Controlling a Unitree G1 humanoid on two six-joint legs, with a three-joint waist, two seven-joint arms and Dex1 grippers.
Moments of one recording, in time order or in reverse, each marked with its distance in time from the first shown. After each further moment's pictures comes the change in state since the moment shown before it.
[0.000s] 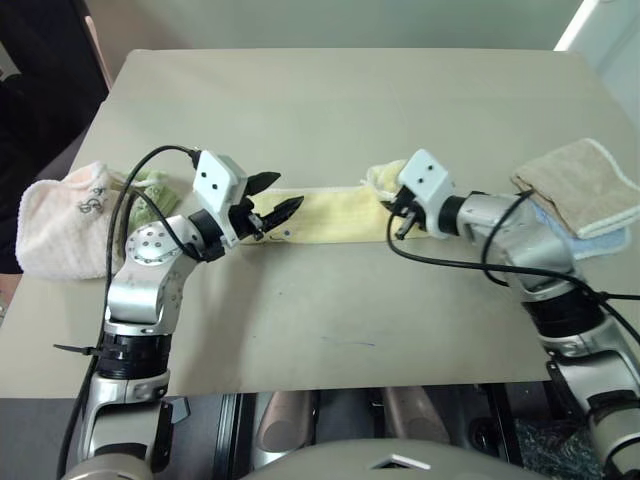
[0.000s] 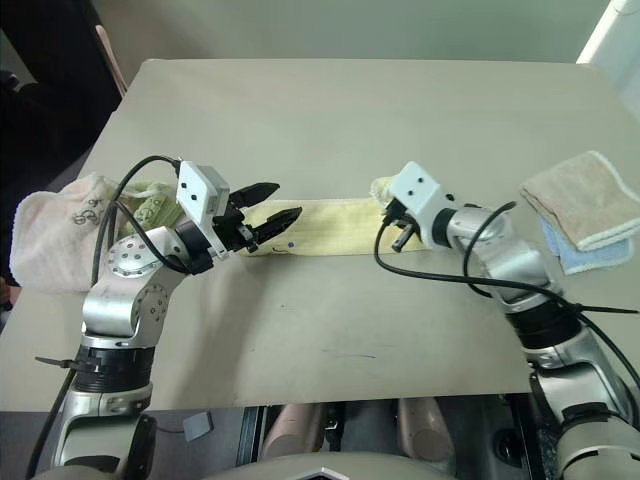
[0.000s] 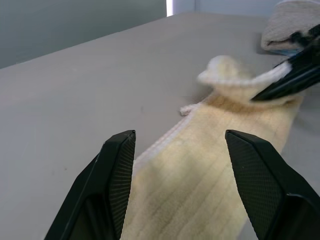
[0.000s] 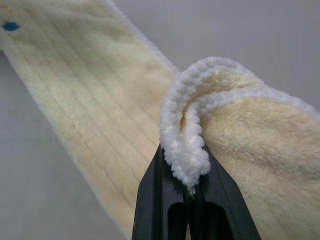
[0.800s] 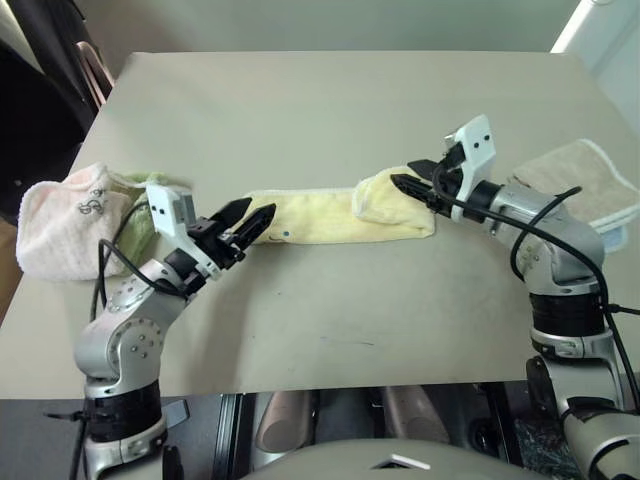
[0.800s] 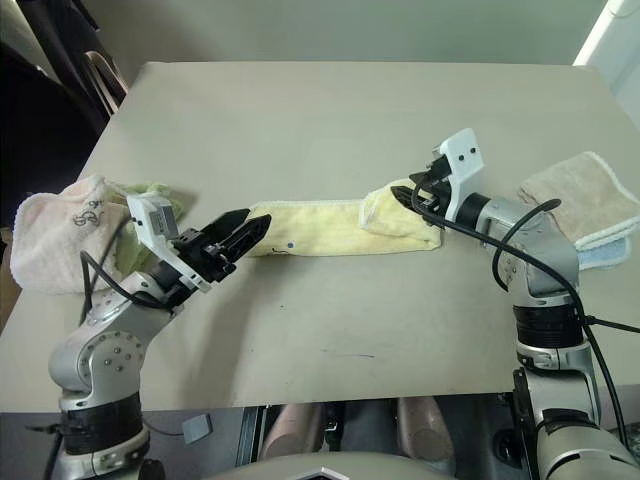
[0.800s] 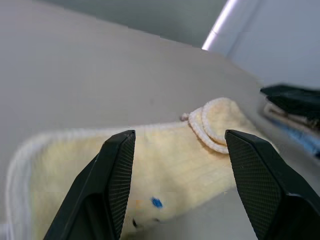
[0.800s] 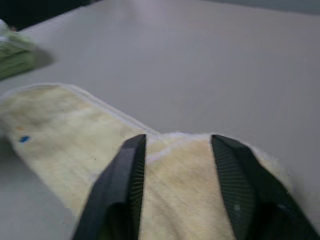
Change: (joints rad) left arm 0.243 -0.147 0.271 -0.241 -0.456 0.369 0.313; right arm 0.054 0.104 -0.363 0.056 0.160 0.032 0.015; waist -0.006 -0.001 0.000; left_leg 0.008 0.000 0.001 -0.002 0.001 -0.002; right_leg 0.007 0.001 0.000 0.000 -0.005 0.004
